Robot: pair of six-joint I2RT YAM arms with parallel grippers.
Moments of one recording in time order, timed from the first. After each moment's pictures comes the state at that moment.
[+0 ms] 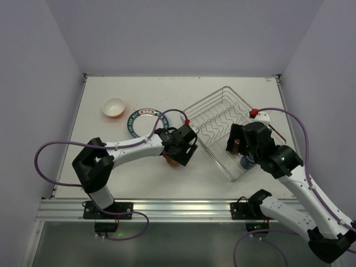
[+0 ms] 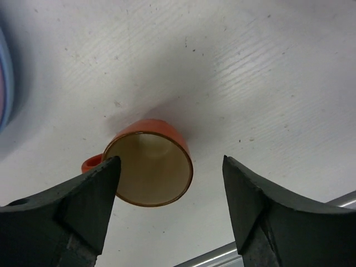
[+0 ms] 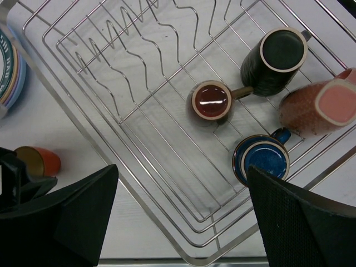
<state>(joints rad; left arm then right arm) -0.96 1.72 1.20 -0.66 -0.16 -0.35 0.59 0.82 0.98 -0.92 0.43 0.56</state>
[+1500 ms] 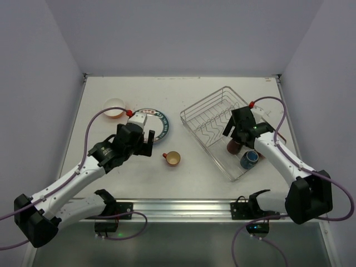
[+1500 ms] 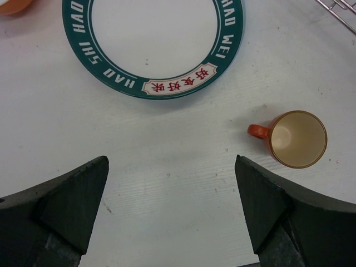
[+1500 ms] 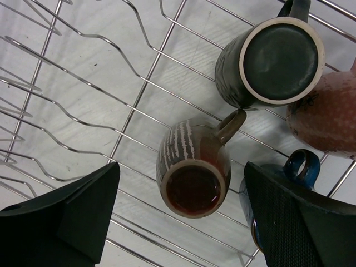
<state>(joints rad) -0.69 0.97 0.84 -0.64 -0.37 -0.33 0.34 1.26 0.93 -0.68 0.41 0.73</state>
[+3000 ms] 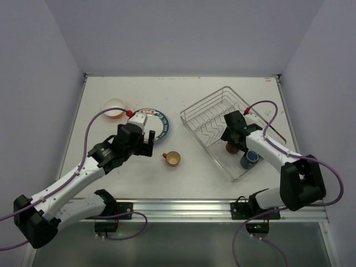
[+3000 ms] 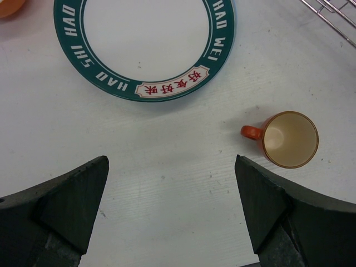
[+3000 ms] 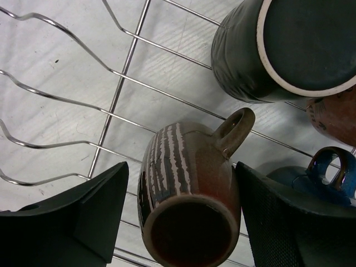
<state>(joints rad) -0.69 0.96 0.82 -0.61 -0.34 -0.33 0.37 1.40 0.87 -0.60 0.46 0.86</state>
